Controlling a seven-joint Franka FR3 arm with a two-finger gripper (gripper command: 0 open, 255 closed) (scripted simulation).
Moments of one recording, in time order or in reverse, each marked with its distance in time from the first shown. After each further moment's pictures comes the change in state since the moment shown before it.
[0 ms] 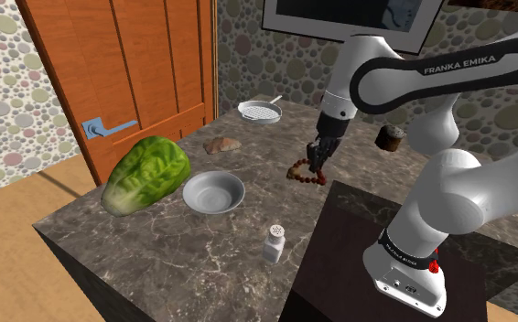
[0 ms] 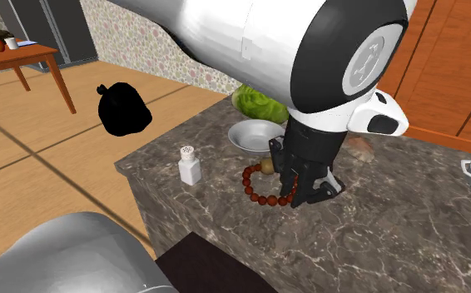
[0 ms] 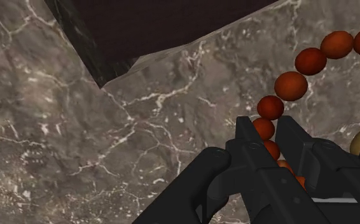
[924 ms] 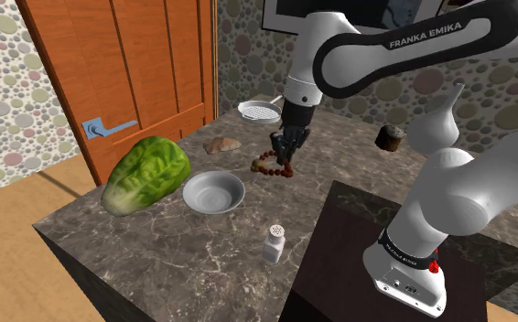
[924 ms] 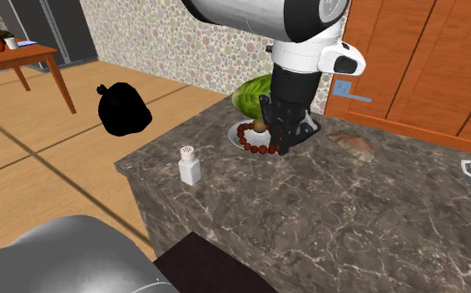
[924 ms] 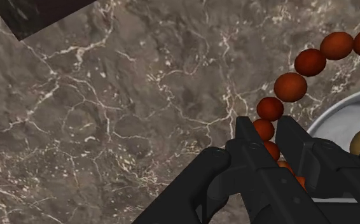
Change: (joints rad) arm 0.071 0.266 0.134 0.253 0.072 0.032 0.150
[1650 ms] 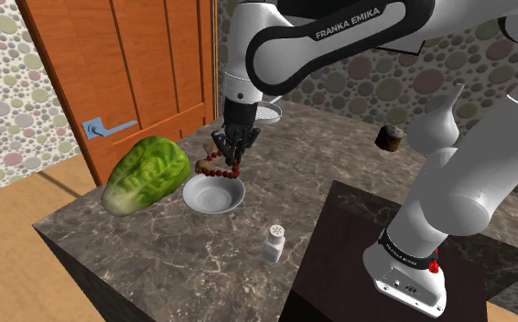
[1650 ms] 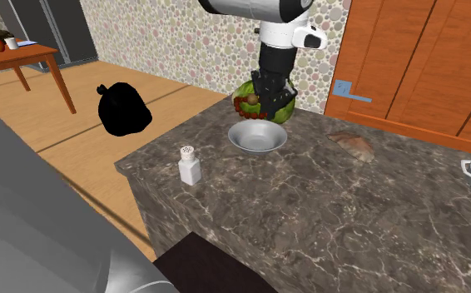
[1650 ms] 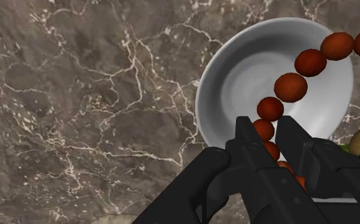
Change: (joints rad) arm 0.021 0.391 0.140 0.351 -0.038 0.062 0.190
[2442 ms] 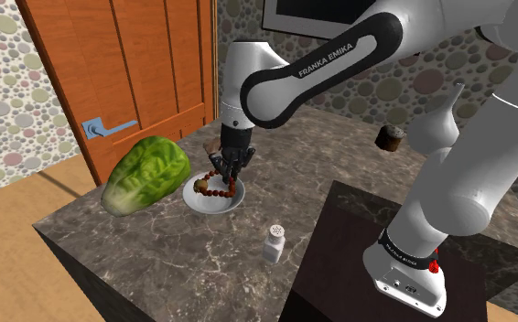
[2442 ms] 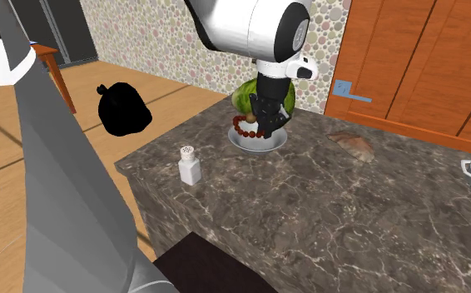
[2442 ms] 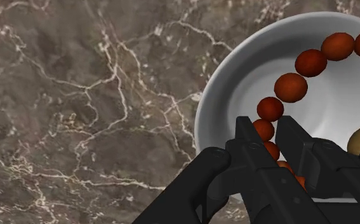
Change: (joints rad) arm 0.005 0.096 0.019 -0.067 -0.013 0.162 0.014
